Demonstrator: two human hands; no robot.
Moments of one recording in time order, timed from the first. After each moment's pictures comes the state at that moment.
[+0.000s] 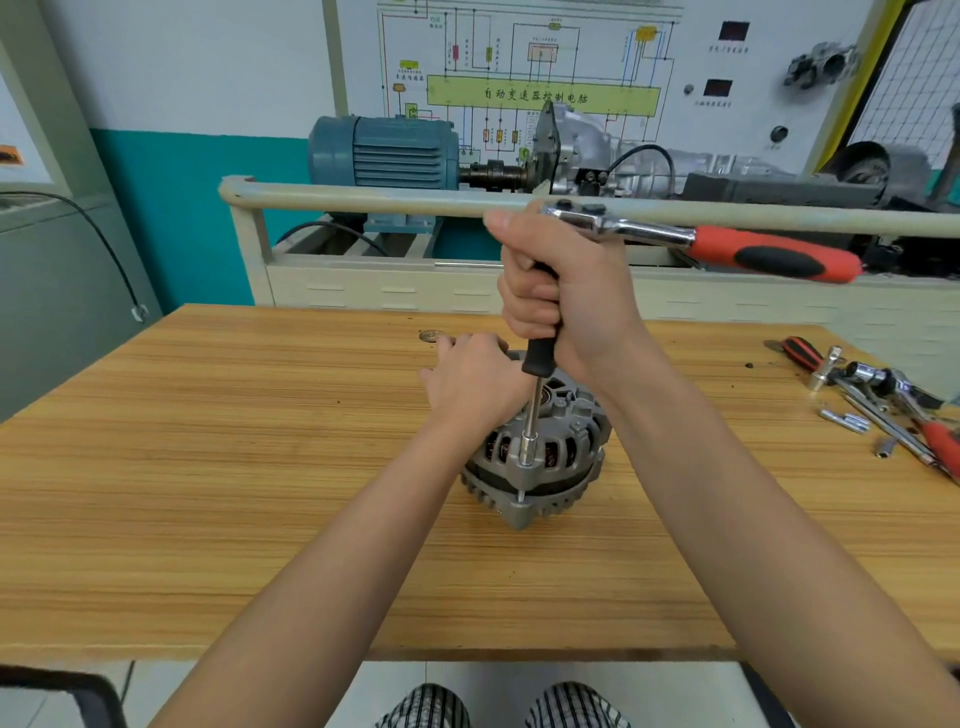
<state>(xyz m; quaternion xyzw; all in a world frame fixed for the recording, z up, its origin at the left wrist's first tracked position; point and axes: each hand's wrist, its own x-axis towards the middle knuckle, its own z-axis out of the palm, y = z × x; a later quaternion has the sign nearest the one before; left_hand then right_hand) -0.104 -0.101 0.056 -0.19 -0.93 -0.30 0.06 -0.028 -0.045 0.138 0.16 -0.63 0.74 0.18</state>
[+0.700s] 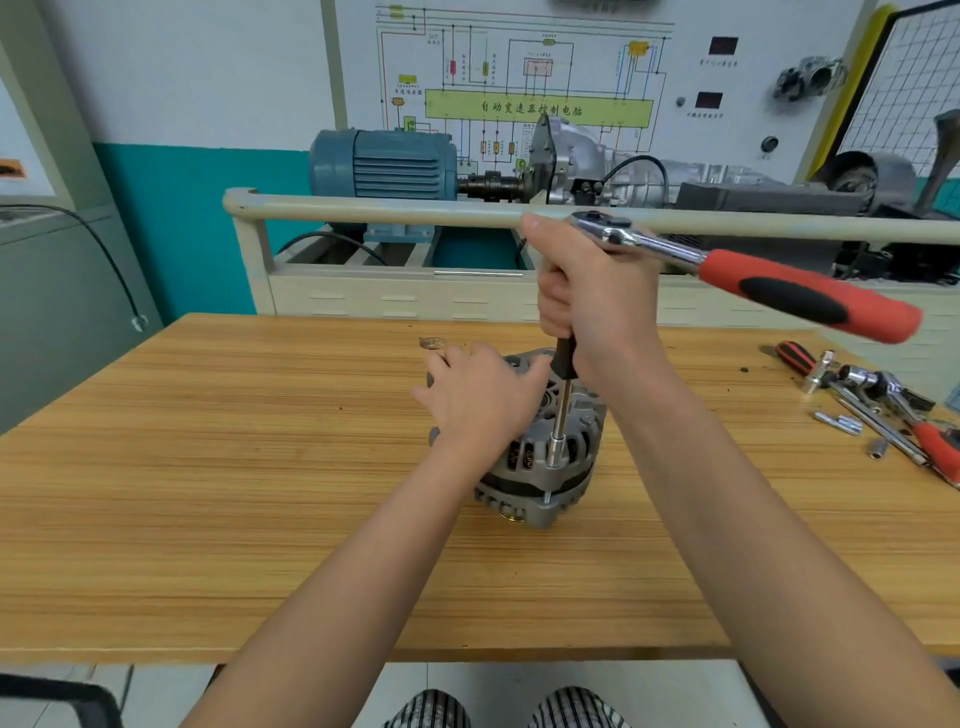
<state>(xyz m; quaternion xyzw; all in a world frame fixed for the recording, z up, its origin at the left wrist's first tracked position) -0.094 -0.095 0.048 -0.13 -0.95 -0.26 0.10 -0.021 -0.042 0.135 0.07 -0.63 0.70 0.32</state>
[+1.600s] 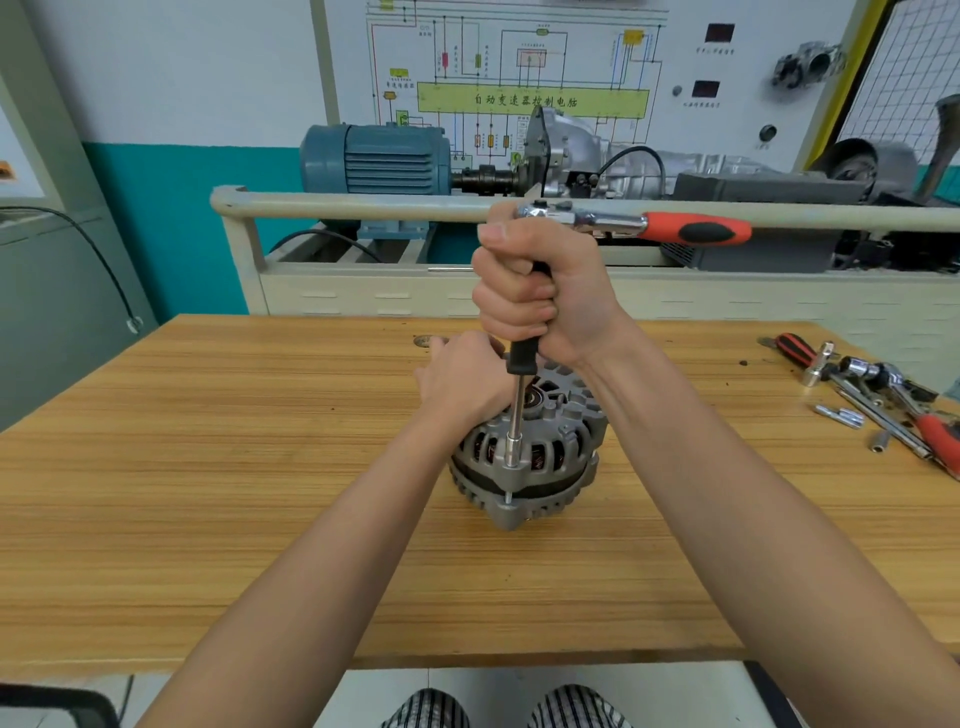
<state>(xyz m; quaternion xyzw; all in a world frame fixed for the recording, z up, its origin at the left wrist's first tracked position) -0.110 -0.105 0.059 -0.24 -0.91 -0.34 0.05 -0.048 -0.031 0.141 0.31 -0.54 0.78 -0.07</state>
